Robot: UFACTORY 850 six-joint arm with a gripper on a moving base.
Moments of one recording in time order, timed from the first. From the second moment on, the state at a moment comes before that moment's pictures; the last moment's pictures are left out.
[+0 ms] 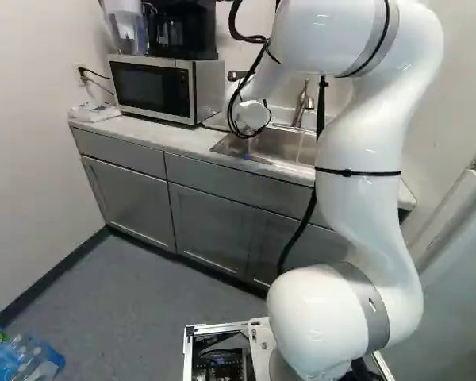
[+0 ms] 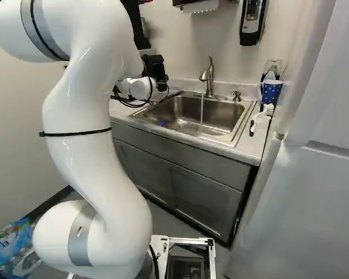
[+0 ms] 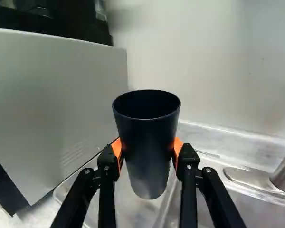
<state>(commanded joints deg) 5.4 -24.7 -67.8 9.8 44.8 -7.2</state>
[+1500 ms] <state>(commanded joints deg) 6.8 -31.8 -72.8 13.4 43.9 -7.2</state>
